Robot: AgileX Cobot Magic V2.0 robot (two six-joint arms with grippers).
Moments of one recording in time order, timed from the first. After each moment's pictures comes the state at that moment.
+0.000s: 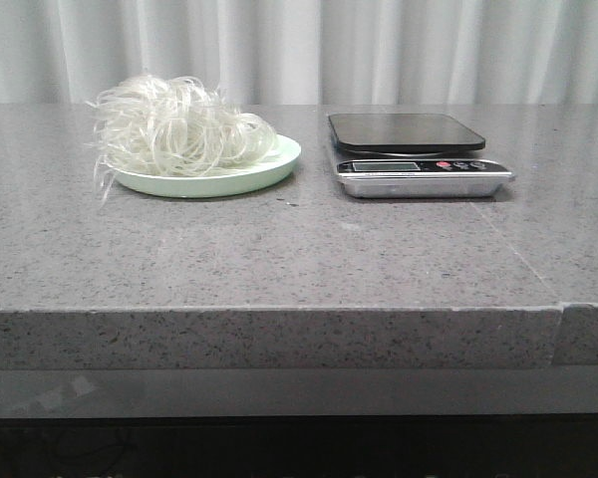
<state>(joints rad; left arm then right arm) -0.04 0.00 0.00 -0.09 0.04 0.12 0.60 0.55 -0.79 0.04 0.77 0.00</state>
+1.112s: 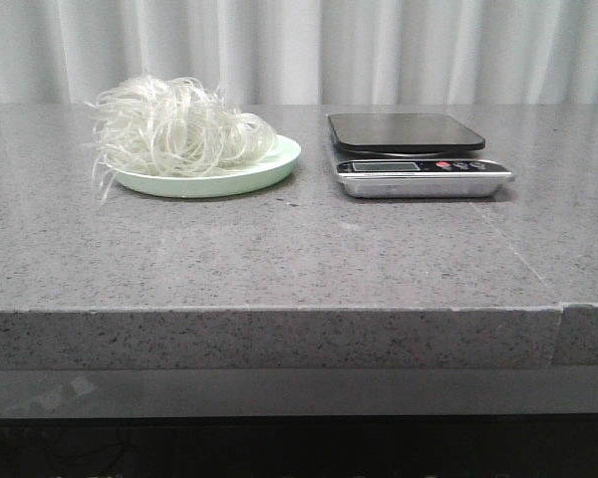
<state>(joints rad) -0.04 0.00 0.00 -0.03 0.03 0.02 0.60 0.55 -0.79 0.04 0.77 0.00</state>
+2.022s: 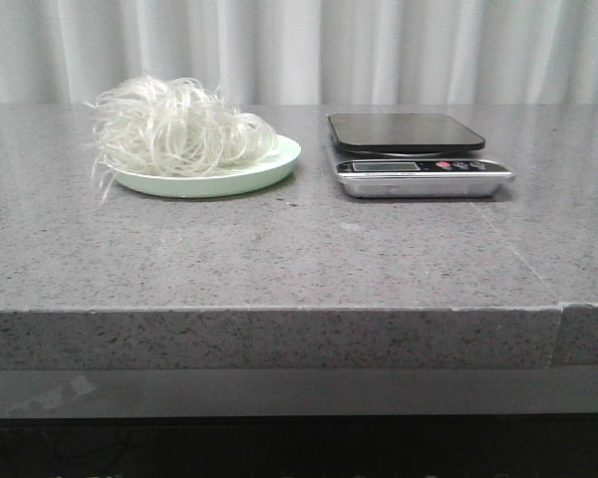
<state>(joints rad) -0.04 0.00 0.00 -0.02 0.03 0.01 0.55 0.52 -0.78 0.03 0.76 0.00</state>
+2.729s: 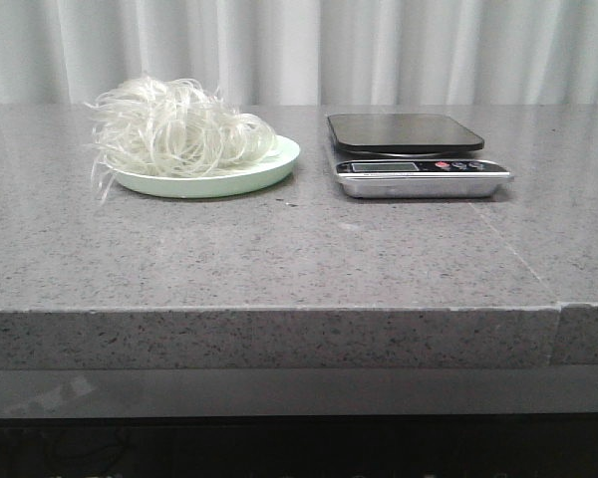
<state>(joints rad) -0.04 0.00 0.00 -0.02 0.03 0.01 0.02 -0.01 -0.07 0.02 0.21 0.00</state>
